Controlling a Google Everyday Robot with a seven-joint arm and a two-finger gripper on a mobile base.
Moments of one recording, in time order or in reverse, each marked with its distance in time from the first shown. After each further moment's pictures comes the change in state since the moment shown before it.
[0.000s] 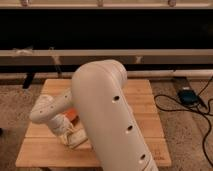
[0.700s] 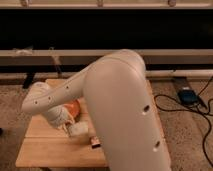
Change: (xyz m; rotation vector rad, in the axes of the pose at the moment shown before) arm 0.034 -0.024 -0.104 0.069 -0.071 0.172
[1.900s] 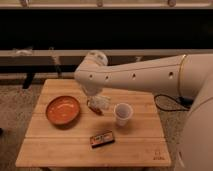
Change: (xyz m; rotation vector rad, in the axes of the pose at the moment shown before) arm 0.062 -0.186 -0.068 -0.034 -0.423 0.524
